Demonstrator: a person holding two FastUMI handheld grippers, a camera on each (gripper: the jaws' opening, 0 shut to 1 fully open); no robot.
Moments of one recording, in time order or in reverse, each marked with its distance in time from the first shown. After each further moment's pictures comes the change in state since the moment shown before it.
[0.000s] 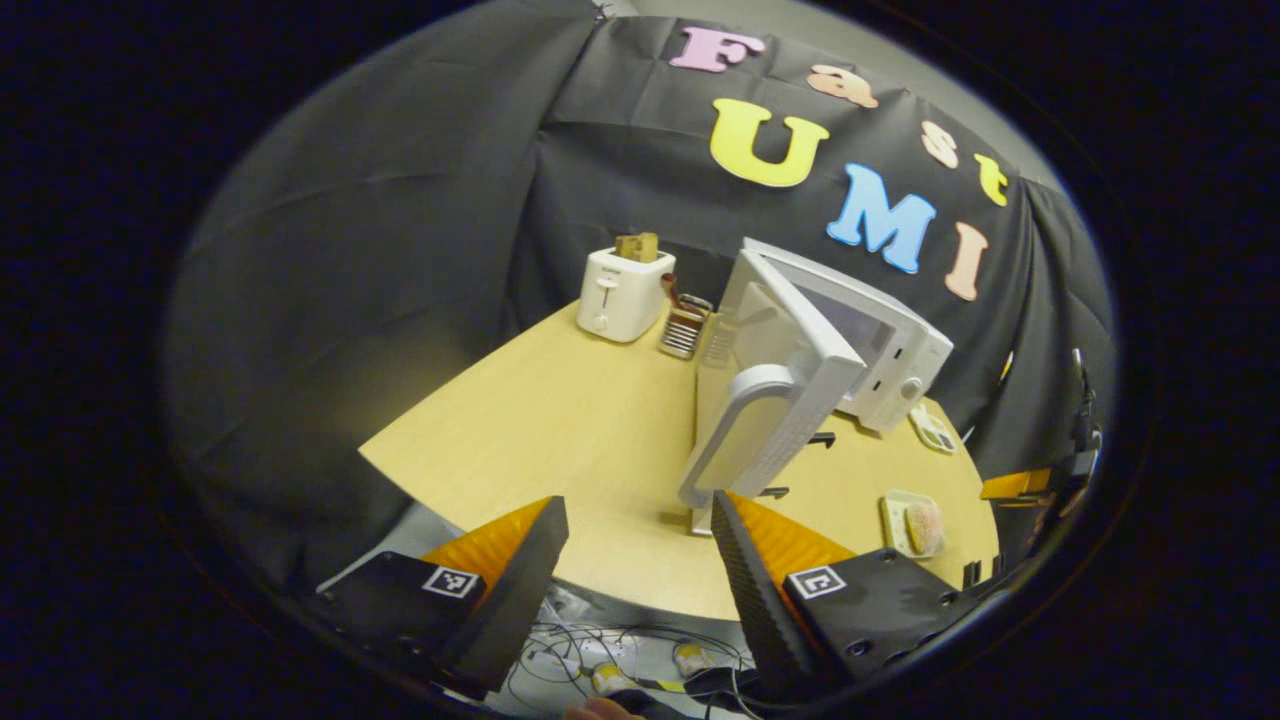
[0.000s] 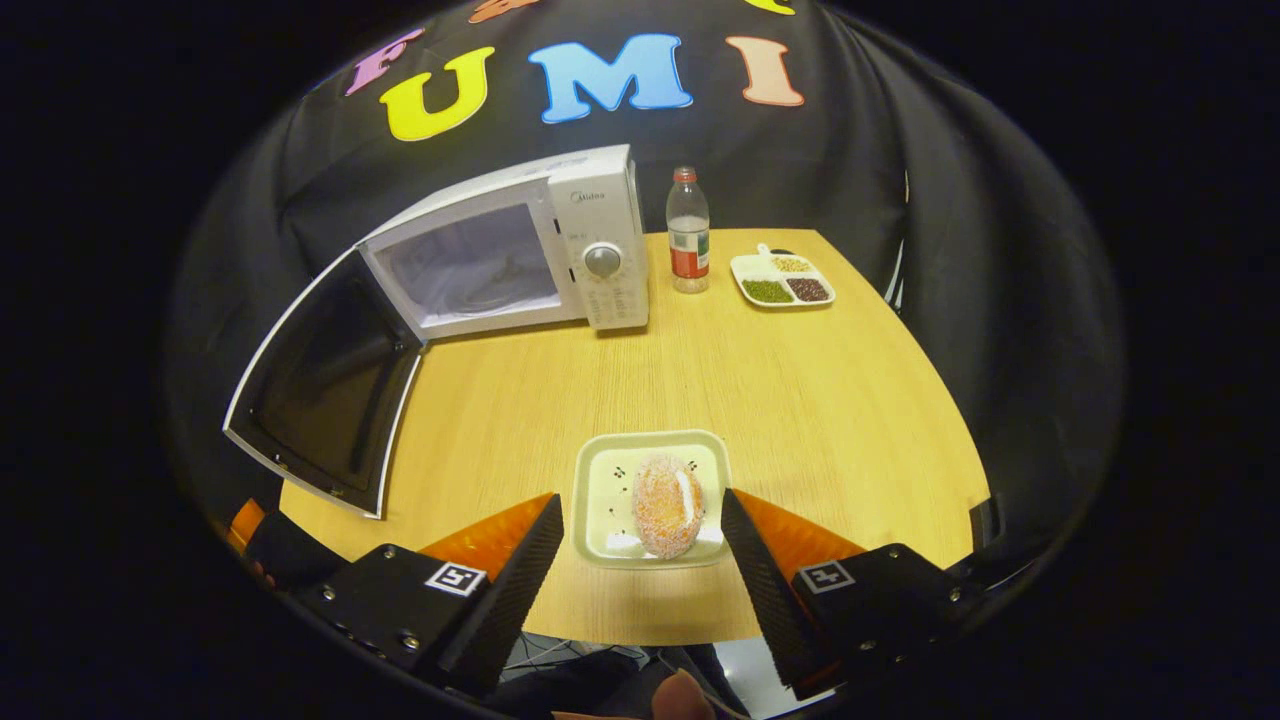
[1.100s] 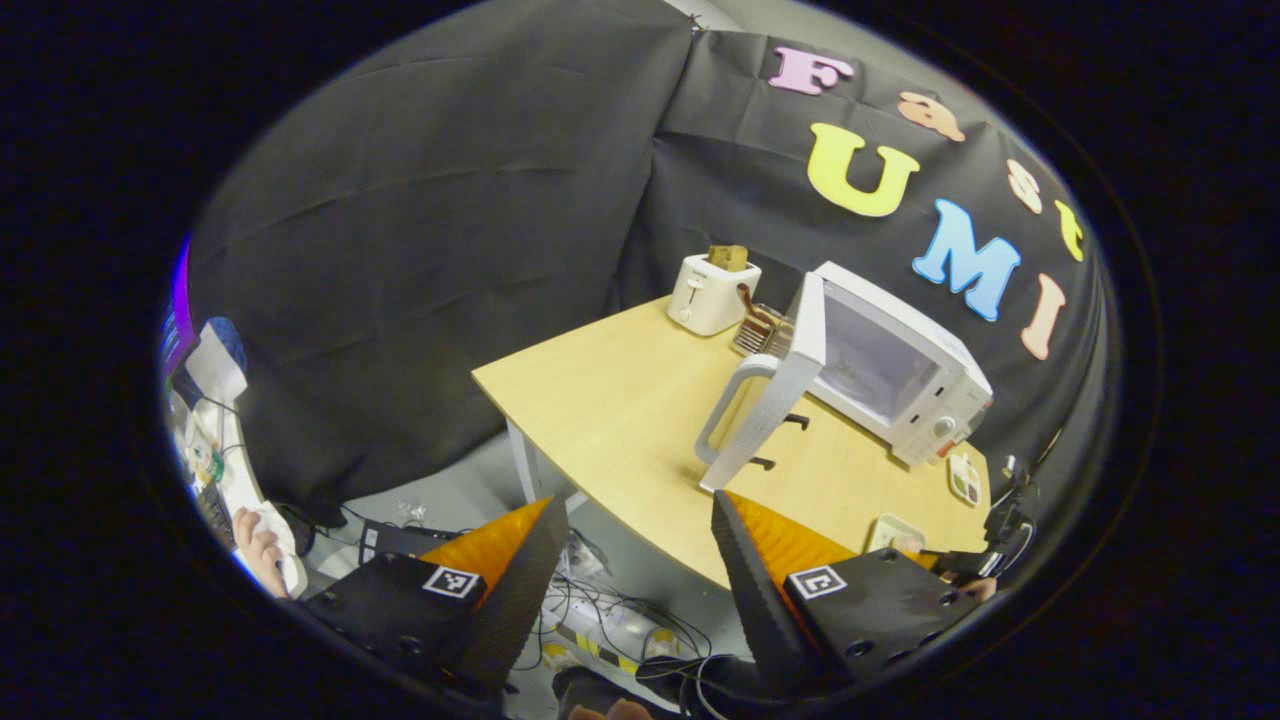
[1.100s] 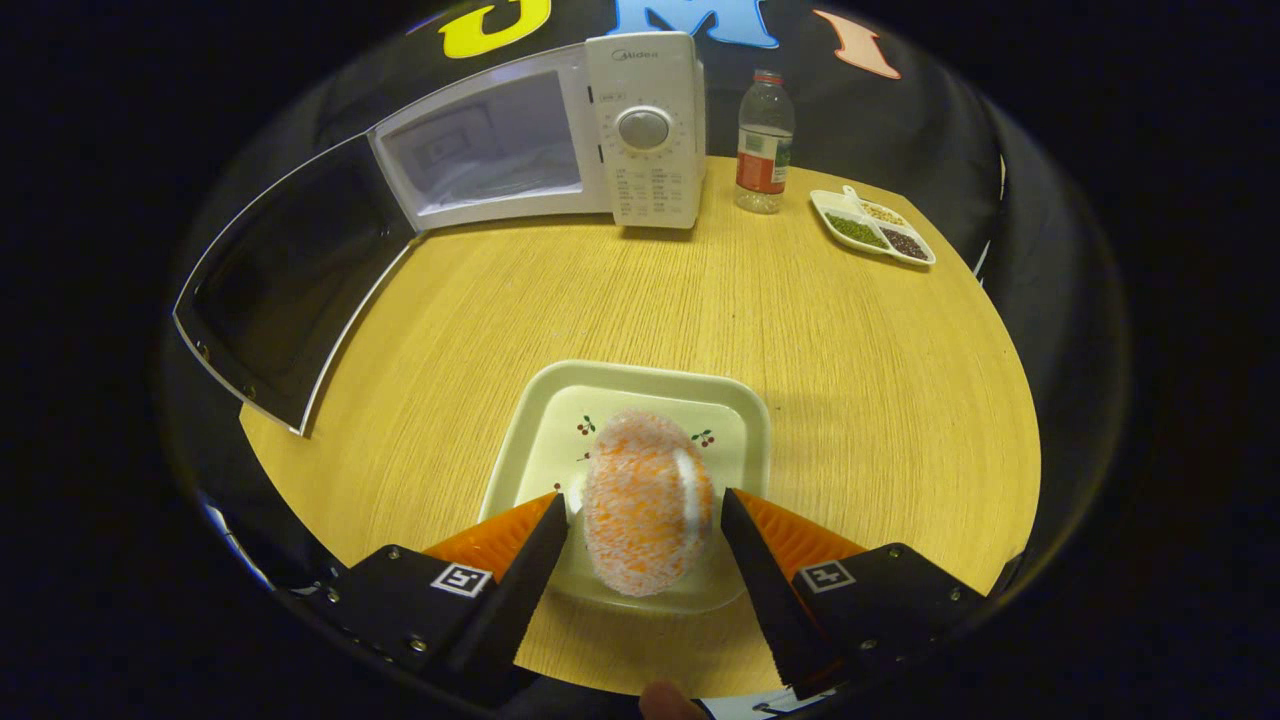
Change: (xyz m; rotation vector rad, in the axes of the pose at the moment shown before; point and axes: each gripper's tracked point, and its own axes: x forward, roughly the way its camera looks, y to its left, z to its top) left arm -0.111 -0.030 -0.025 -0.176 0.011 0.246; right arm 0.101 -0.010 -0.063 -0.196 0.173 0.072
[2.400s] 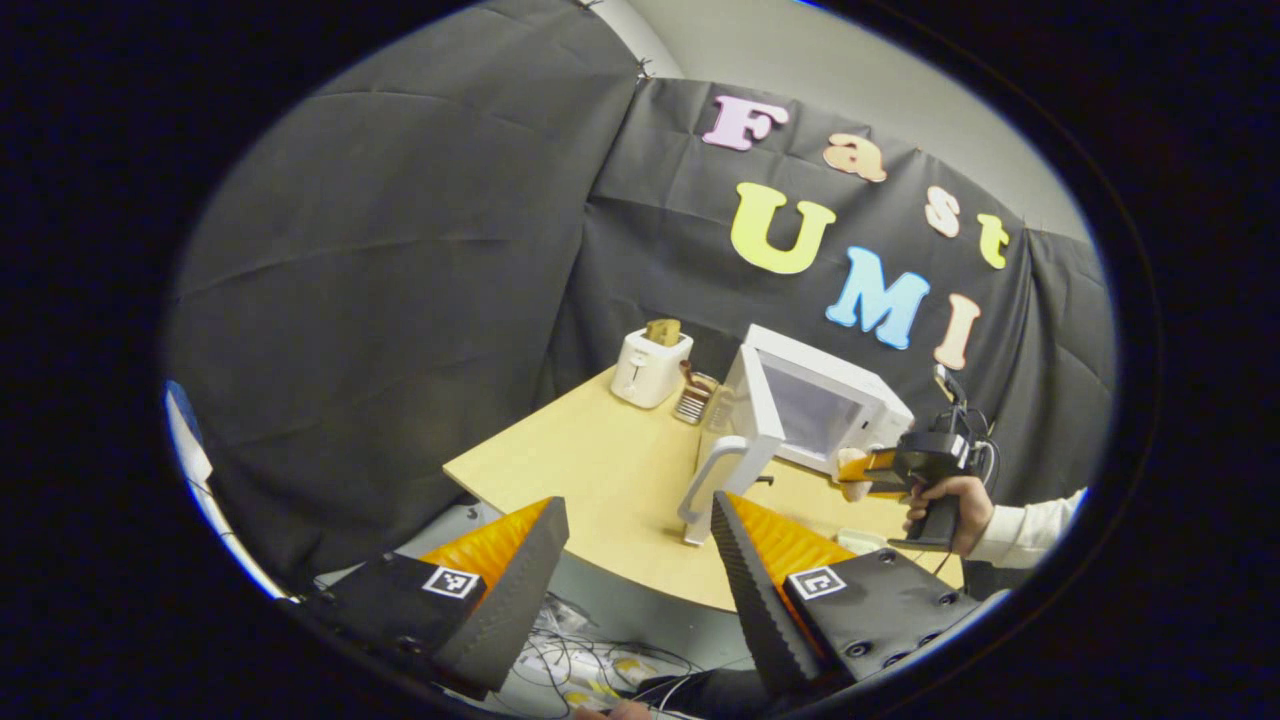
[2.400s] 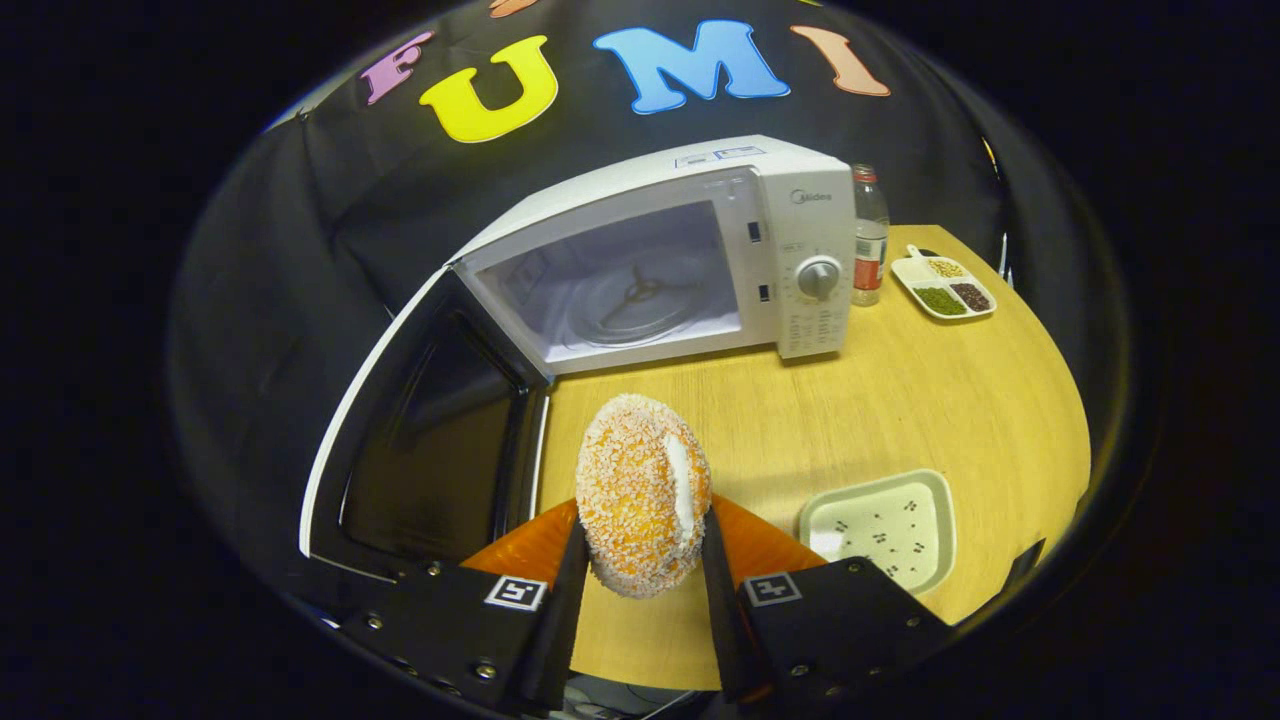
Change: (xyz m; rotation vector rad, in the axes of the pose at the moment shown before) left arm -0.033 0.055 0.081 0.111 -0.180 -0.223; right arm -0.056 0.189 0.169 0.267 -0.226 0.173
